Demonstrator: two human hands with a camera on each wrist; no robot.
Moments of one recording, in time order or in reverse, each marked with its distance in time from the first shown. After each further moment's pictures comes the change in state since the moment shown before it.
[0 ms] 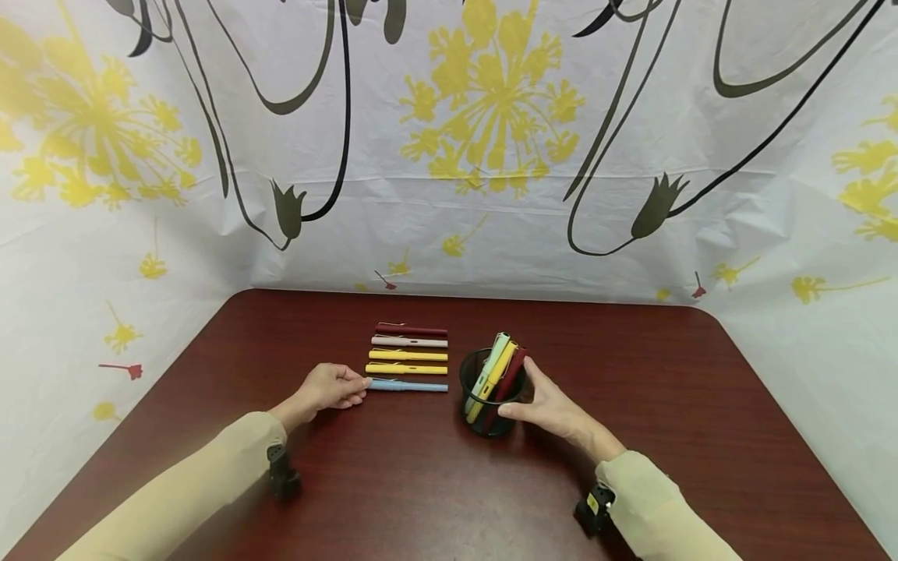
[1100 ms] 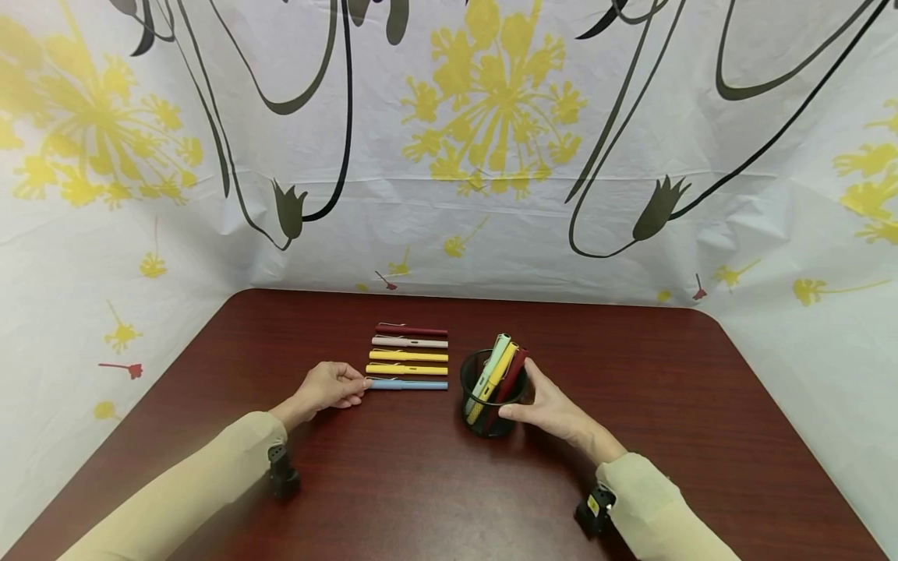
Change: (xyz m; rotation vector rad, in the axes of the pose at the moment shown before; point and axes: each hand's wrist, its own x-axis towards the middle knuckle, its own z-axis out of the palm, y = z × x) left_hand 0.004 -0.001 -0.001 0.029 0.002 0.044; right_hand 0.002 0.000 0.000 0.028 -0.001 -0.038
